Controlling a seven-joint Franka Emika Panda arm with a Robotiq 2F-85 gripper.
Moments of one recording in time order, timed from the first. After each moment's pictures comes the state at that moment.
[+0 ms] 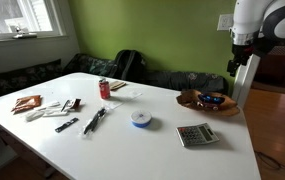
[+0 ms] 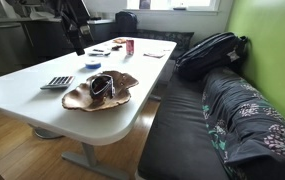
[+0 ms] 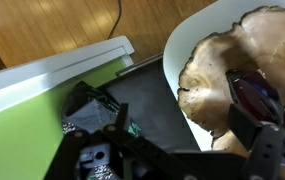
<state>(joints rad) -0.37 -0.17 0.12 -2.61 -0.74 2.49 0.45</state>
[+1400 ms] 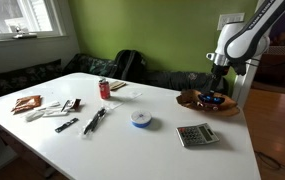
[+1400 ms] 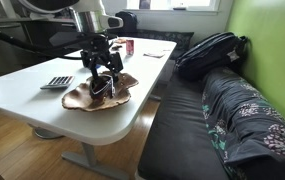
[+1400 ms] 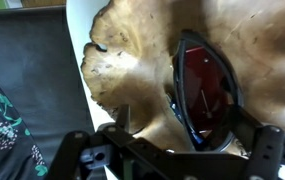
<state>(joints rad) -0.45 0.28 0.18 -2.43 -0.18 2.83 -0.42</state>
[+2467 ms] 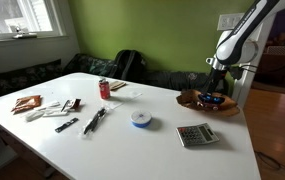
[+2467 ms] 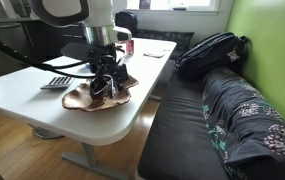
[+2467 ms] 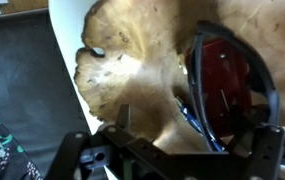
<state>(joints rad) -0.40 0.39 0.12 -2.35 0.07 2.84 -0.58</state>
